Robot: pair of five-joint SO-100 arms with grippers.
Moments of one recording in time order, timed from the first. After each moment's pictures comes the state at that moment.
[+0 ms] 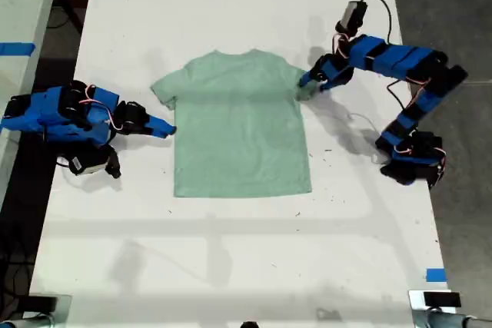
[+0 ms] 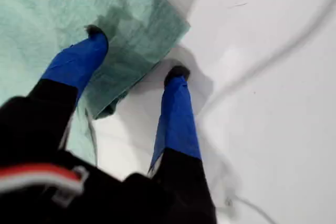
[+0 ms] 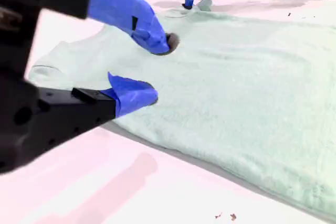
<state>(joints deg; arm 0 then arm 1) -7.6 206.3 183.7 60.2 1.0 54.4 93.2 109.2 54.6 -35.9</state>
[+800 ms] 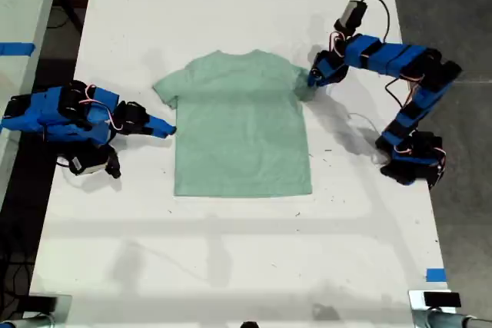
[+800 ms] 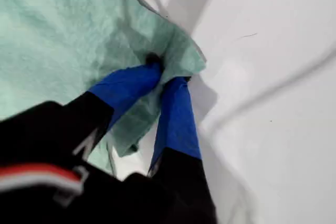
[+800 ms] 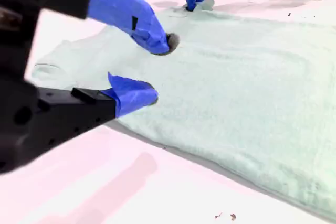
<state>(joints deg) -7.5 206.3 183.7 60.2 1.0 54.7 89.3 105.7 52.6 -31.9</state>
